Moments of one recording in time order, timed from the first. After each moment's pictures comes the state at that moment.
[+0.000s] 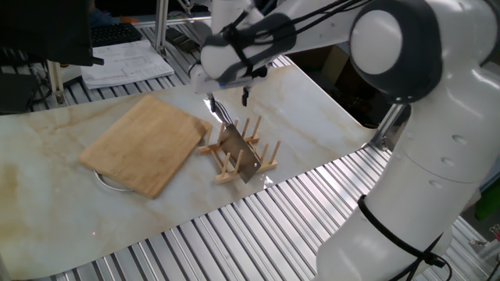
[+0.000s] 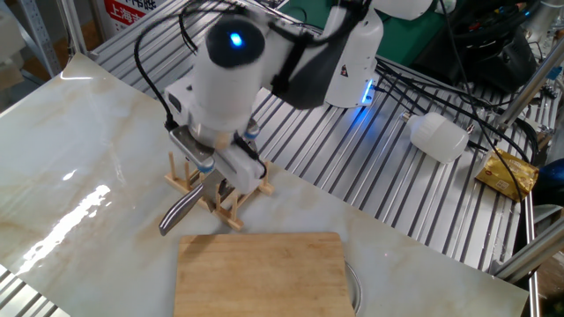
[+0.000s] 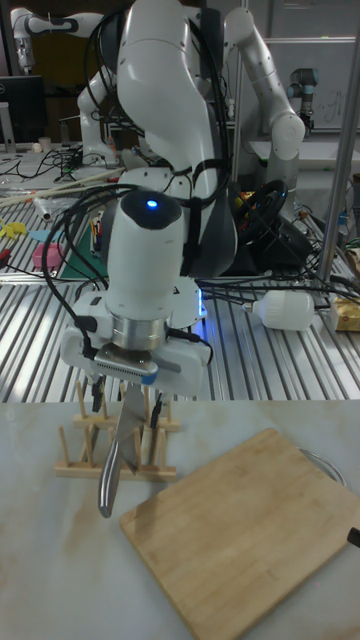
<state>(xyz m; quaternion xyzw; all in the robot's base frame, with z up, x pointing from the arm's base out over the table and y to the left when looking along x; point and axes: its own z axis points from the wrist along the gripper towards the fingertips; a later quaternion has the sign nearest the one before) 0.552 -0.061 0.212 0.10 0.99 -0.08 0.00</state>
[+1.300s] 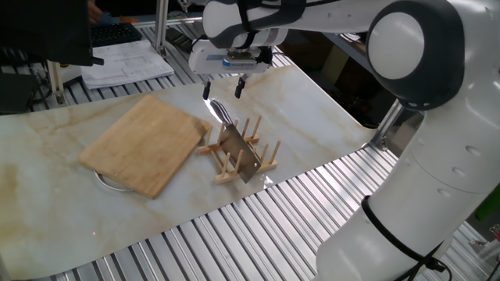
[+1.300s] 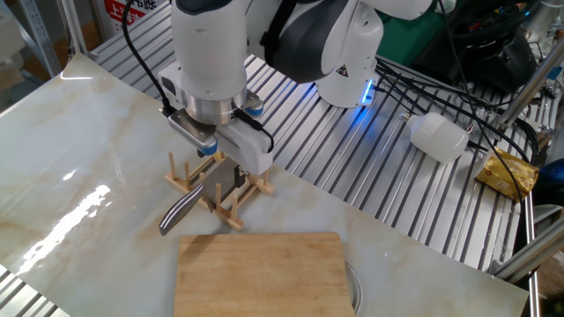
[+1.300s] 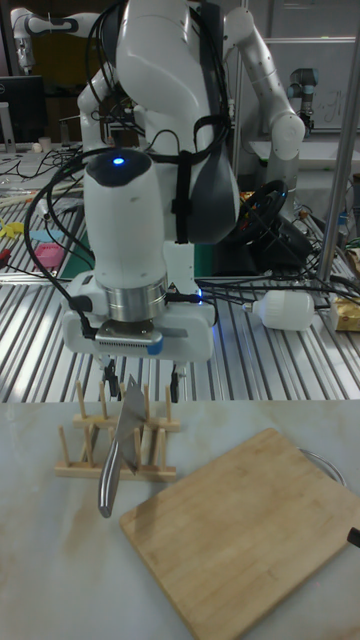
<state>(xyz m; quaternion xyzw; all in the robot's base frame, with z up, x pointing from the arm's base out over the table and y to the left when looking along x) 0.551 -0.040 0.254 0.08 1.00 0.01 -0.01</state>
